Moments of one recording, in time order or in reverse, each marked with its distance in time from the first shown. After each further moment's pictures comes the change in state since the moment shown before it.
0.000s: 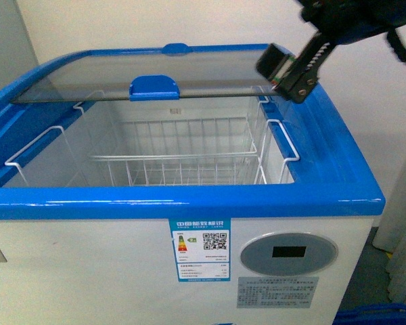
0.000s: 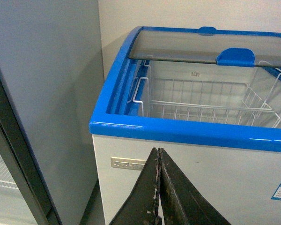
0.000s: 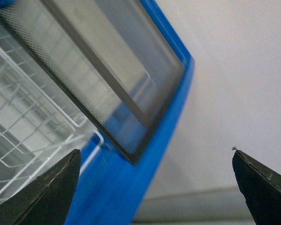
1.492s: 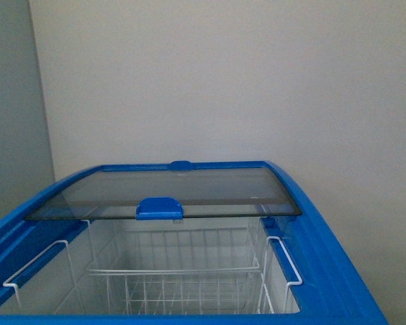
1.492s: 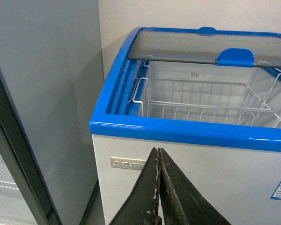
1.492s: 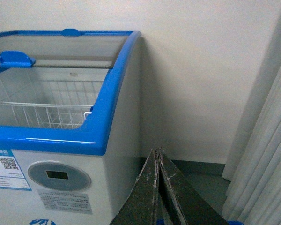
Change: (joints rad) left arm 0.000 -0.001 0.000 0.000 0.000 0.001; right arm -0.334 -1.606 -1.087 -0.304 -0.299 0.777
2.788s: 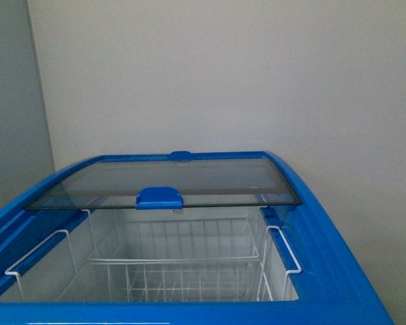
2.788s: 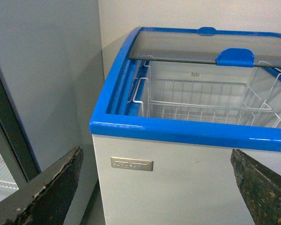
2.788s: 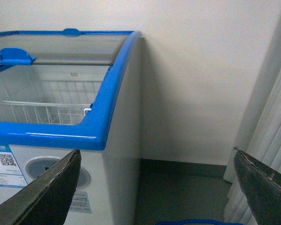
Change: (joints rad) left arm 0.000 0.000 0.000 0.000 0.000 0.001; right arm -0.002 -0.071 -0.068 0.013 -0.002 0.000
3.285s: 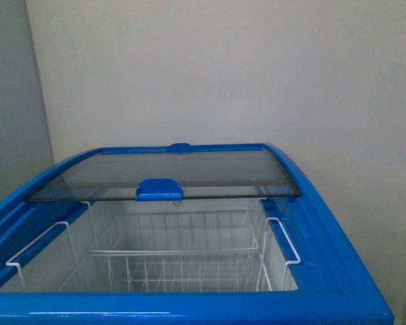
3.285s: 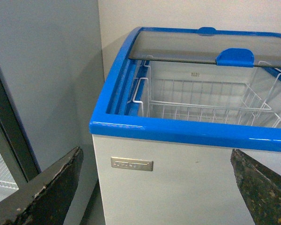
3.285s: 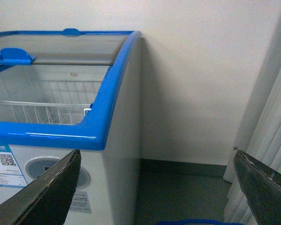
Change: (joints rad) left arm 0.000 0.000 0.000 0.000 0.000 0.000; right arm 0.000 0.000 0.000 0.000 0.000 0.000
